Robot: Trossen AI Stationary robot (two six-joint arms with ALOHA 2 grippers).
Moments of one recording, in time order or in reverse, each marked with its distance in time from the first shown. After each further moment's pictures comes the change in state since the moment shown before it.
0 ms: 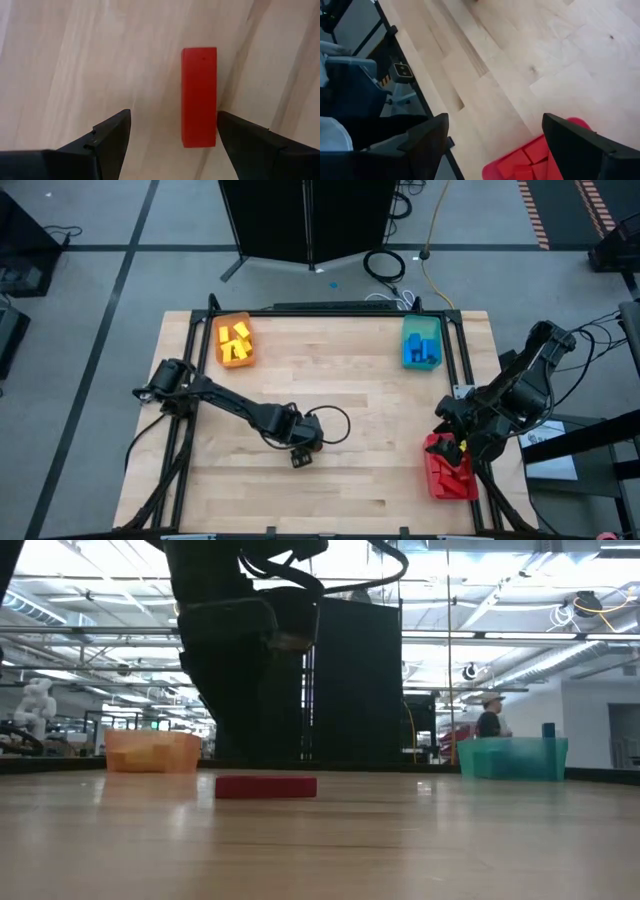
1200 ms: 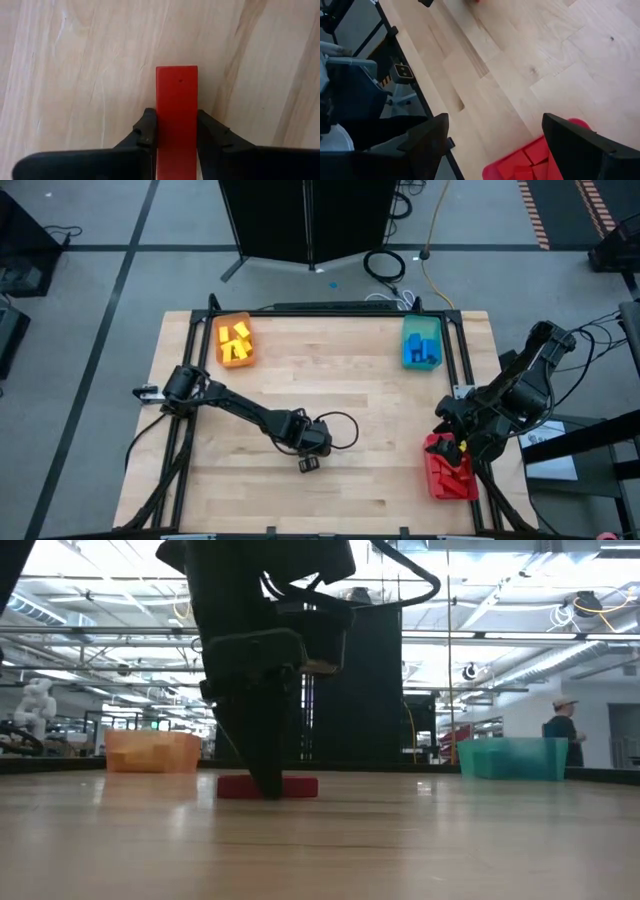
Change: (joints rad) left arm -0.006 0.145 0.058 0.064 0.035 0.021; right arm 0.000 0.000 0.000 0.002 0.003 -0.001
